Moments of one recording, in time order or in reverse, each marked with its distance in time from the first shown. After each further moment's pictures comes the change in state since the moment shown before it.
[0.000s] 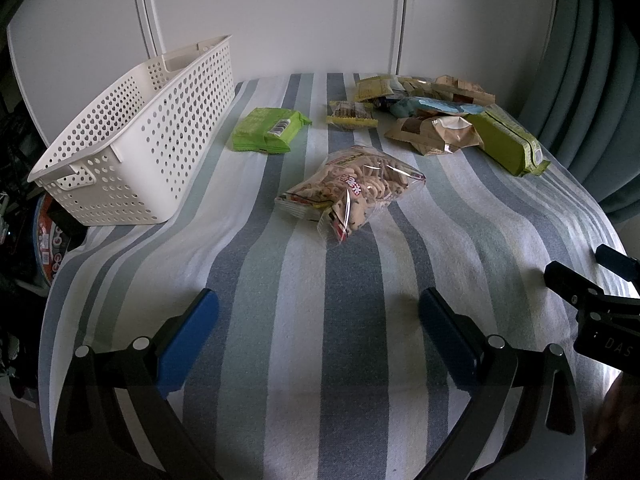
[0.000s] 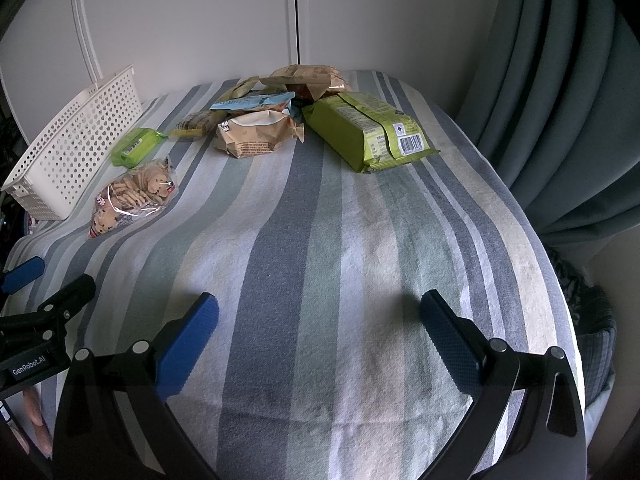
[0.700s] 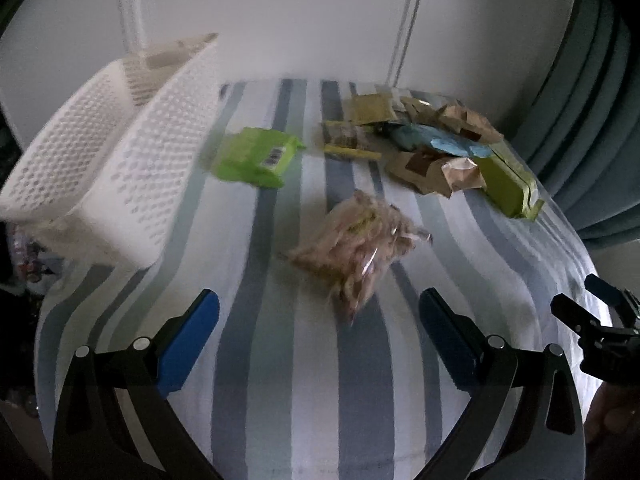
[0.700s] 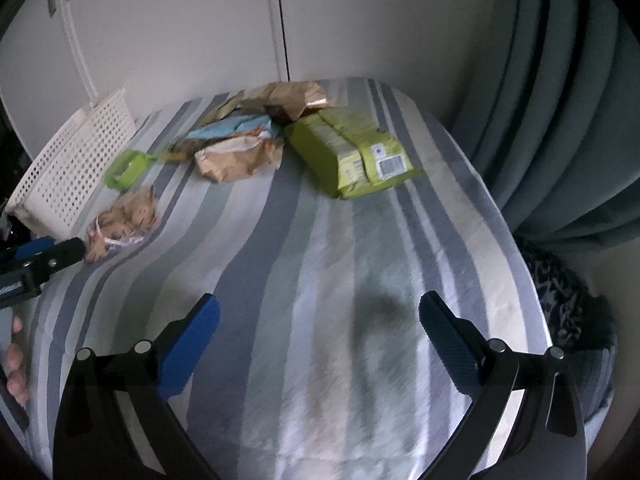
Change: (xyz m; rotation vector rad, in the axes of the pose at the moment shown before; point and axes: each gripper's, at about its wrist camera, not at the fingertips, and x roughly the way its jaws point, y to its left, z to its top) left arm 0.024 0.020 0.055 -0.039 0.055 -0.131; right arm 0.002 -0.032 0.026 0.015 -0.006 0.042
